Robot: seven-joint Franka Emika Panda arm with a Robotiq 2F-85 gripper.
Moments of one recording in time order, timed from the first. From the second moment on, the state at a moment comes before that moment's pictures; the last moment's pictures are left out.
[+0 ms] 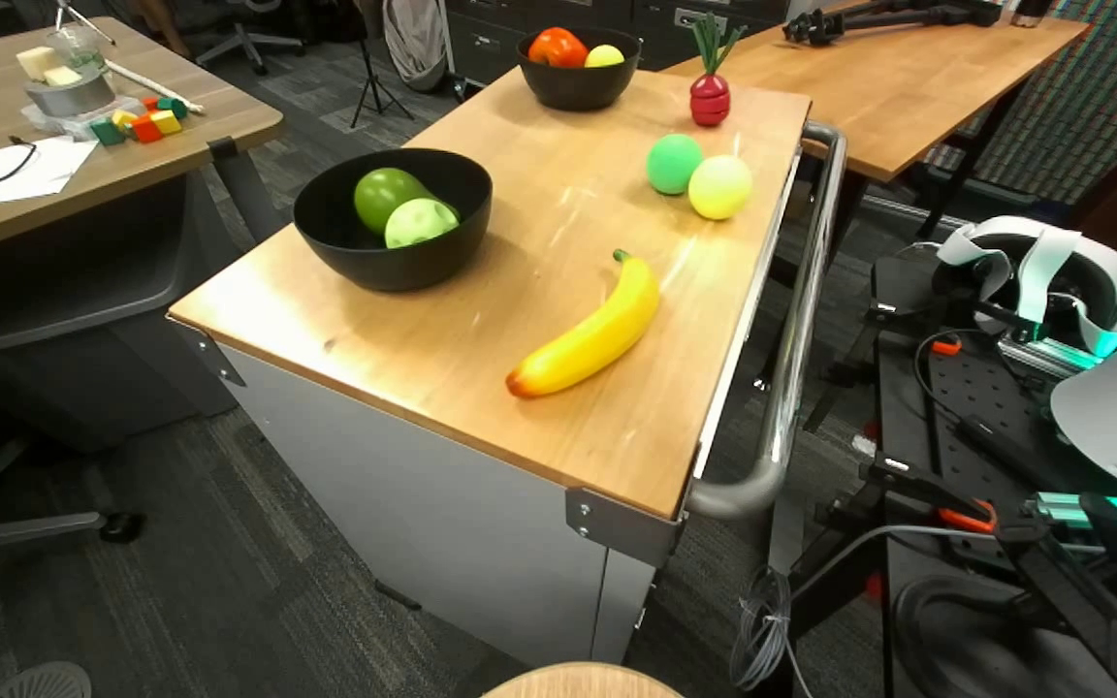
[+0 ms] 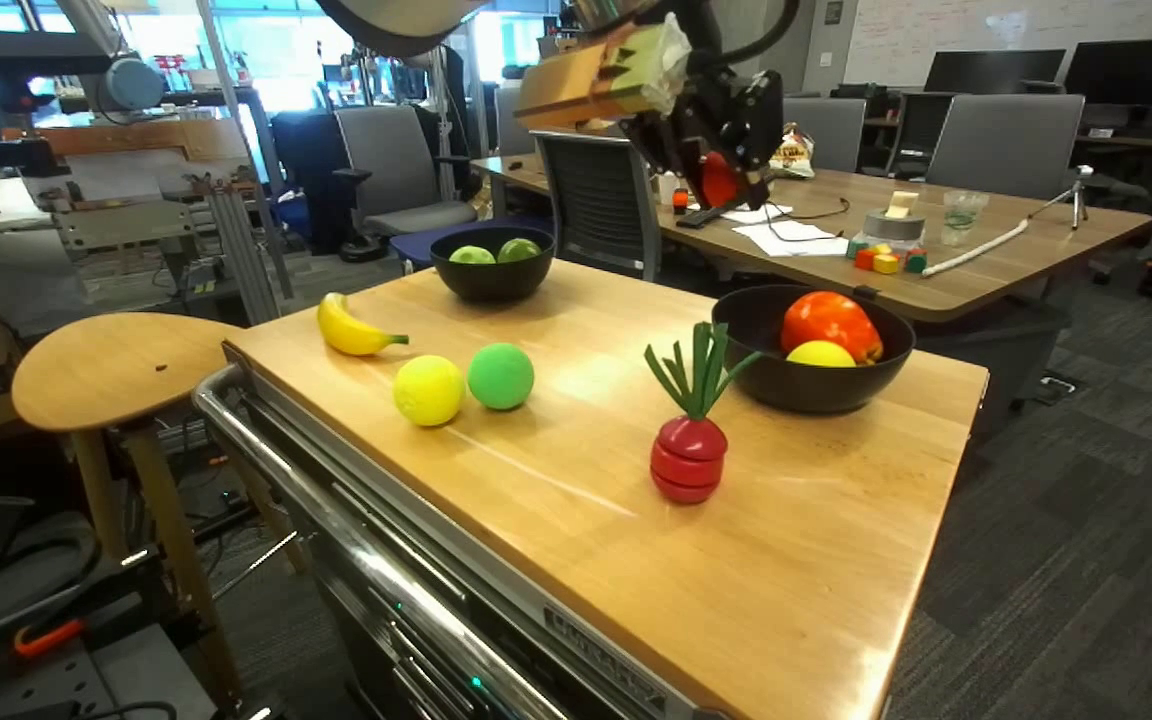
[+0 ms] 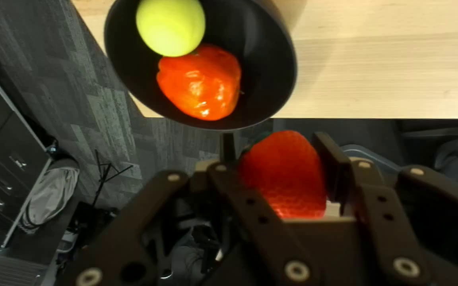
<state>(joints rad) -0.09 0.06 -0.21 -2.17 -0.34 2.80 0.14</state>
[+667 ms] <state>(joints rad) -0.04 0.35 -0.28 -1.97 -0.49 2.77 0.35</state>
